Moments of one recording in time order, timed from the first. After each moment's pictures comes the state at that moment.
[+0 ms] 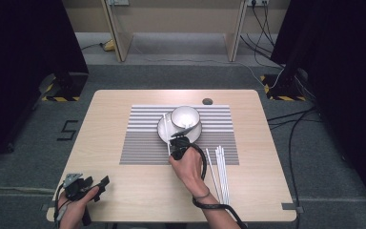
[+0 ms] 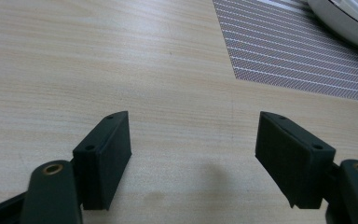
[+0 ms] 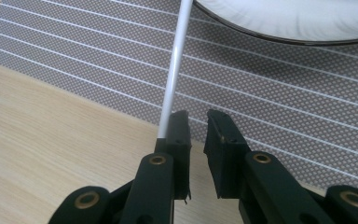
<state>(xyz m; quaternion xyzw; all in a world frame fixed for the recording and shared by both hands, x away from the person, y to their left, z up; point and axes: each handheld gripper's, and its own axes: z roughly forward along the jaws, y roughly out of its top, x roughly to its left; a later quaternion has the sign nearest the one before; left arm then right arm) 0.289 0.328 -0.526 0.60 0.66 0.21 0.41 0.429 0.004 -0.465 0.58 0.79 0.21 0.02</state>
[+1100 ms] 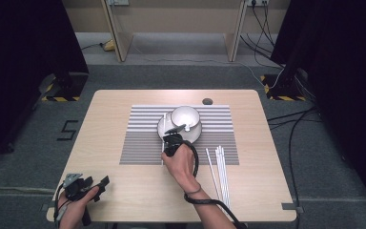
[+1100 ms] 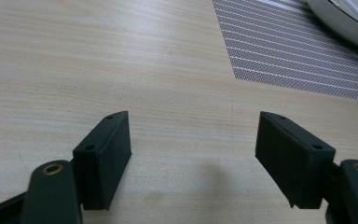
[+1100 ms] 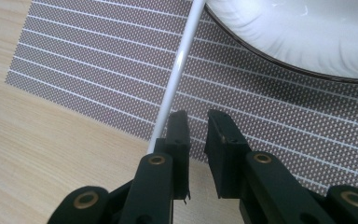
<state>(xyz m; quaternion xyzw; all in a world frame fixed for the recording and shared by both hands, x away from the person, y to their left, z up) 0.289 0.329 -0.526 0.60 0.66 0.21 0.41 0.440 0.025 -0.465 0.58 0.78 0.22 0.01</state>
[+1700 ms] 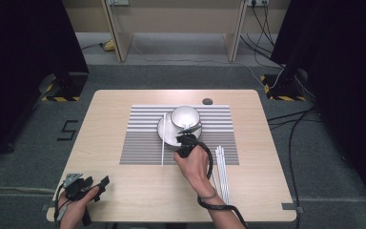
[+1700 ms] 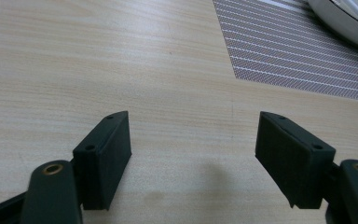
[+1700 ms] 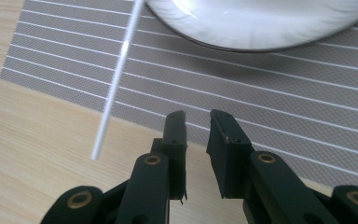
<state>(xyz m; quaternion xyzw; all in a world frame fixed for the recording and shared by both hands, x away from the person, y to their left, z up) 0.289 0.328 -0.526 0.60 0.66 0.21 0.41 0.426 -0.021 -0.449 0.60 0.77 0.23 0.02</state>
